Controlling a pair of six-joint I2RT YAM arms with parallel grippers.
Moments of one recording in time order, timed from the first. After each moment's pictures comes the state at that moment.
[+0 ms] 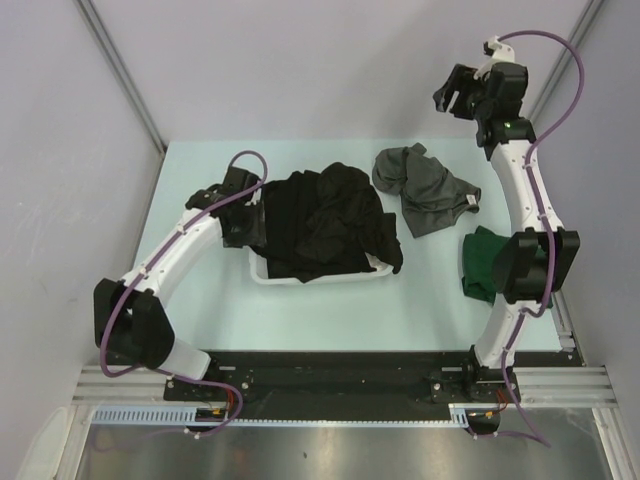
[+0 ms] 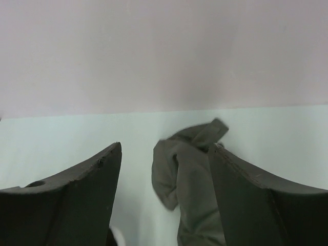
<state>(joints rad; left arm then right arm) -0.35 1.47 1.26 -0.89 -0.15 -0.39 0.02 1.93 2.04 -0.29 -0.16 0.26</state>
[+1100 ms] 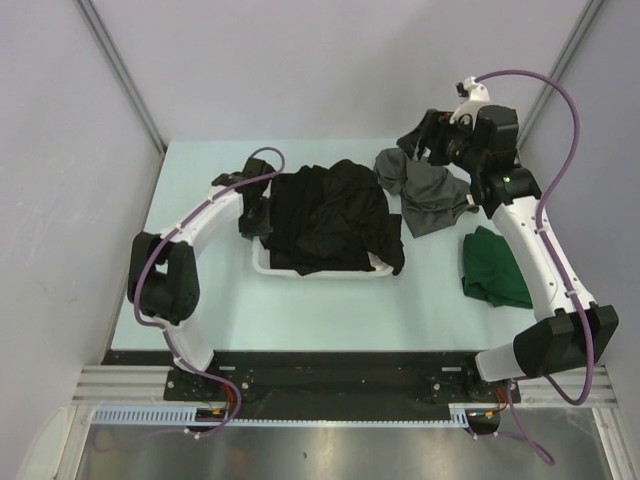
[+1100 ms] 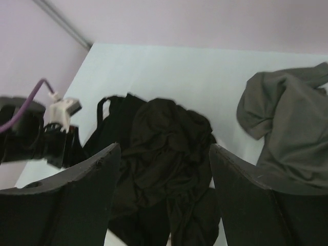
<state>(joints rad) -0.32 1.76 1.39 -0.87 -0.17 -0.36 0.19 1.41 1.51 -0.30 -0.31 0.32</state>
